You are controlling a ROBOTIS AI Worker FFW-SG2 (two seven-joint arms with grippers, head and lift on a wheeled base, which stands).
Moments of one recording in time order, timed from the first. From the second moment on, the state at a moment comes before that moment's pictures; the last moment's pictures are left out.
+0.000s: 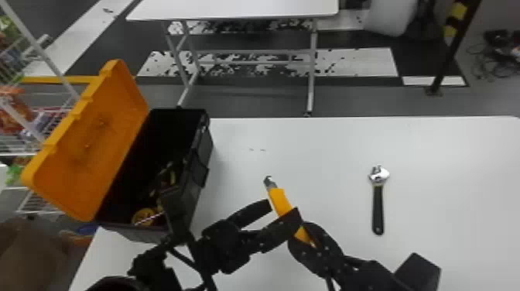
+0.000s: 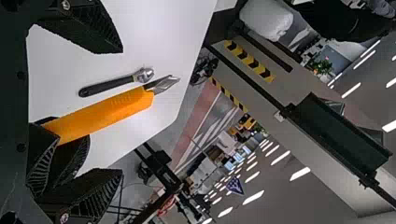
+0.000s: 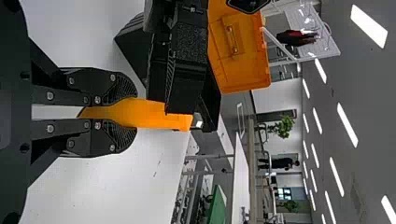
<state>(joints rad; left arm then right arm) 0.54 0.16 0.05 -2.15 0.64 0.67 -0.57 0.73 0.00 0.25 -2.10 0.17 0.09 0.57</state>
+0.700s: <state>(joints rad) 0.54 0.16 0.08 -2.14 0.64 0.67 -0.65 0.72 0.00 0.28 -2.11 0.18 0.13 0.57</state>
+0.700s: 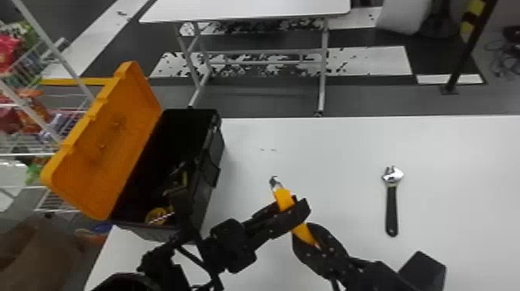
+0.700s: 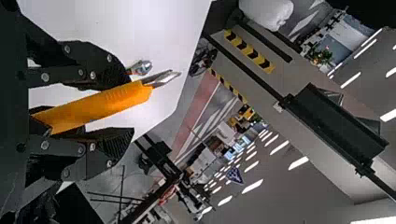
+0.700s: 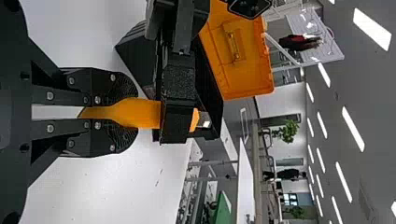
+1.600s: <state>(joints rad) 0.55 0.15 0.14 -2.15 0.66 0.68 -0.68 0.74 0.00 0.27 -2.12 0.14 0.10 0.46</state>
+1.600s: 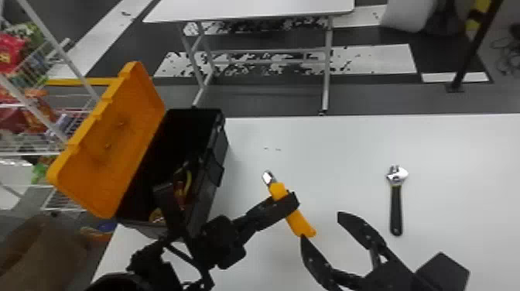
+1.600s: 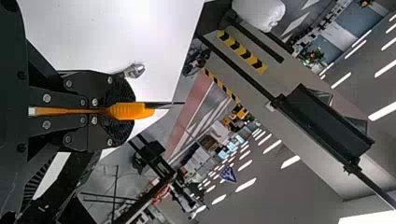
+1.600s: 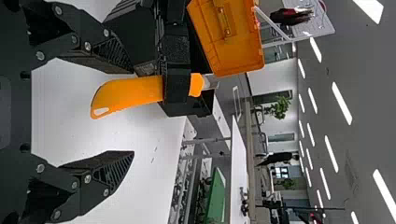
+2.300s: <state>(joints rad) 0.56 0.10 0.44 -2.19 0.75 0.62 -0.67 0.81 0.00 0.13 -2.10 0.04 0.00 0.47</state>
